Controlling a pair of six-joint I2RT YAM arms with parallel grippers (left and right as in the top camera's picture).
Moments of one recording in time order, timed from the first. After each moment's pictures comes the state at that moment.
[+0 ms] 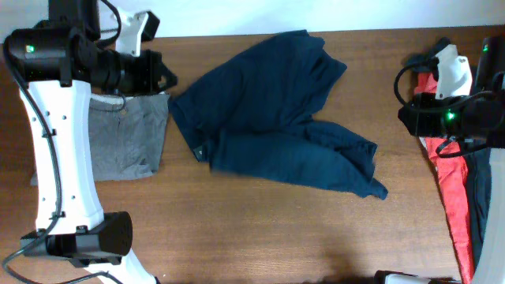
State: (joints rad) left arm 0.01 1.91 2.40 -1.65 0.56 0.08; right arm -0.18 1.46 1.92 -1.54 -0.30 -0.06
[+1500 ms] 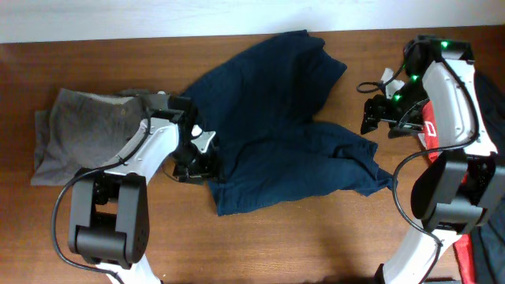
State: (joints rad) left arm -0.21 1.91 1.26 -1.03 0.40 -0.04; right arm -0.15 2.04 1.86 -1.54 -0.20 -0.09
